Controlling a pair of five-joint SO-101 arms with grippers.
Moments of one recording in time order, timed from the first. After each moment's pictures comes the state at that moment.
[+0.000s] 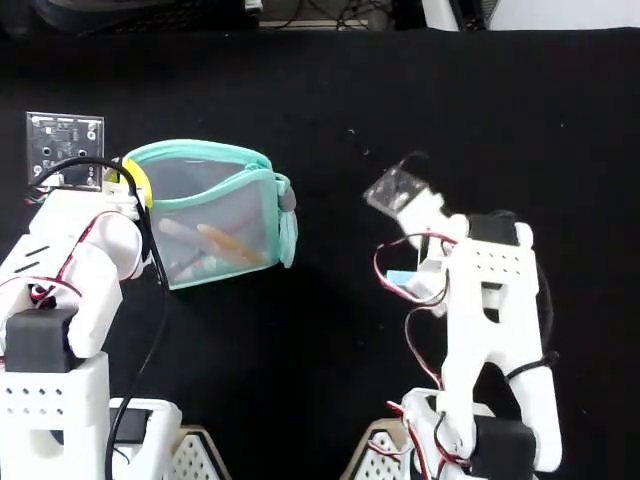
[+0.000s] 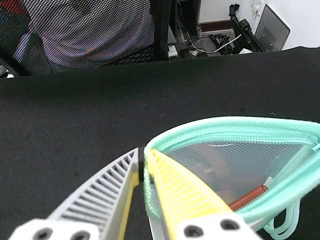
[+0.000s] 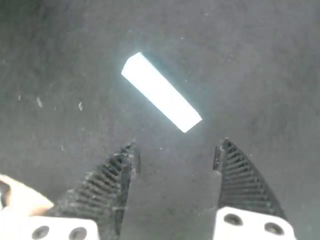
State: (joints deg) left arm -3.0 -51.2 36.9 60.2 -6.2; right arm 8.4 -24.4 44.0 72.8 56.2
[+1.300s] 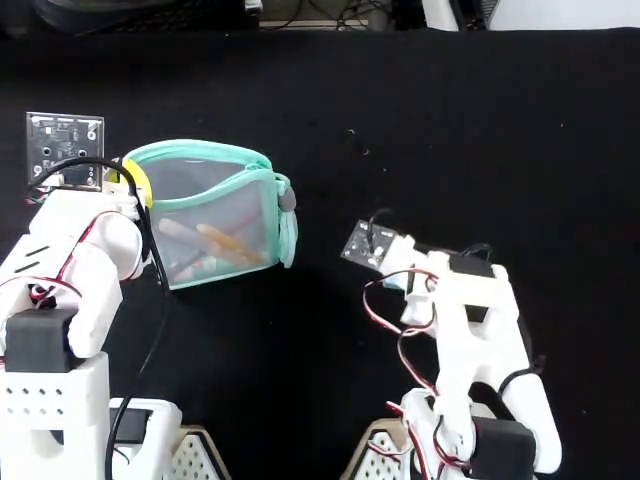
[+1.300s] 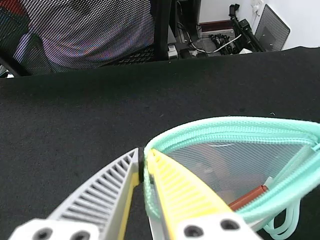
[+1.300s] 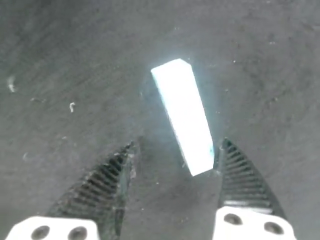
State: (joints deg) left arm -3.0 -51.2 36.9 60.2 -6.2; right arm 7.9 -24.7 63.1 49.8 71.2
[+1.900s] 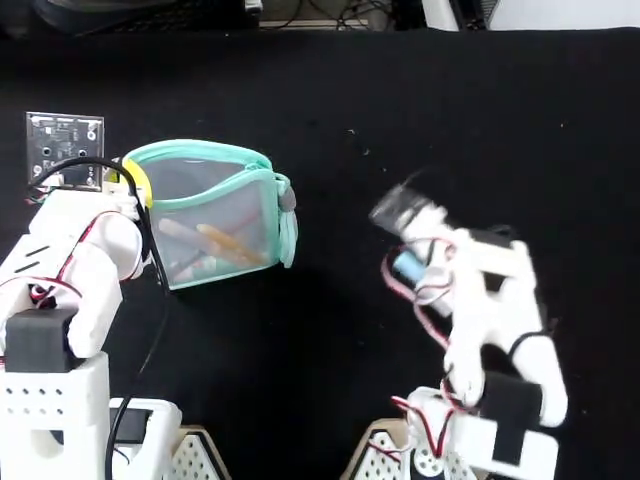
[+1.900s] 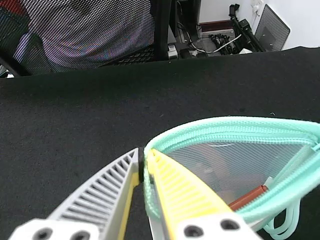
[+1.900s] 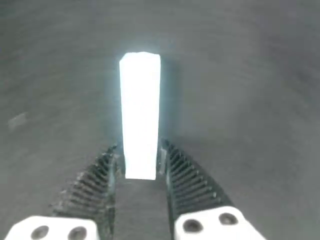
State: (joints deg) left arm -3.0 -51.2 36.9 60.2 -6.2; right arm 15.6 -10.4 48.7 48.5 56.8
